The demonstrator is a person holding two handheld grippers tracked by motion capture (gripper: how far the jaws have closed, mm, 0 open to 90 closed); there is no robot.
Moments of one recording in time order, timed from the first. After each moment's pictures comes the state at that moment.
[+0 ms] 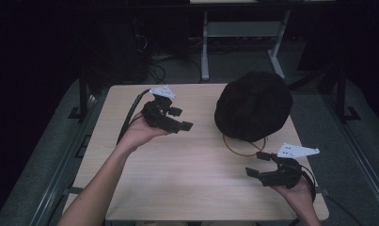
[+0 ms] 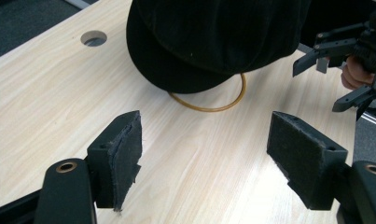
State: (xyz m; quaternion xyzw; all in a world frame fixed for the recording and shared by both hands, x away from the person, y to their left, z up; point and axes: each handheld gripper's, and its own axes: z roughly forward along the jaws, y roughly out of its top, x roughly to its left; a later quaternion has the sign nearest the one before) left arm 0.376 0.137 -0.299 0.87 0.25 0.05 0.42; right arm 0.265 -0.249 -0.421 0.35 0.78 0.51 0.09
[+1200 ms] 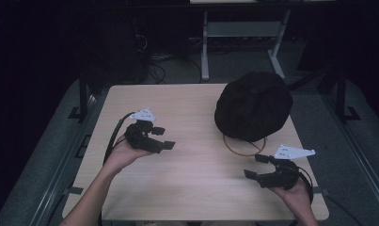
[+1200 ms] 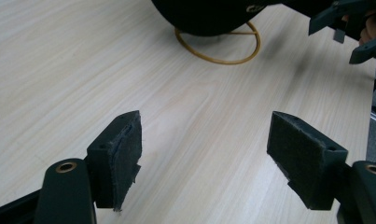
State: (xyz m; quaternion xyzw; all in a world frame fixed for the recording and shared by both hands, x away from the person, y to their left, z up) left arm 0.347 0.189 -0.354 0.86 0.29 0.04 0.42; right arm 0.265 -0.246 -0.431 0.35 0.79 0.50 0.08
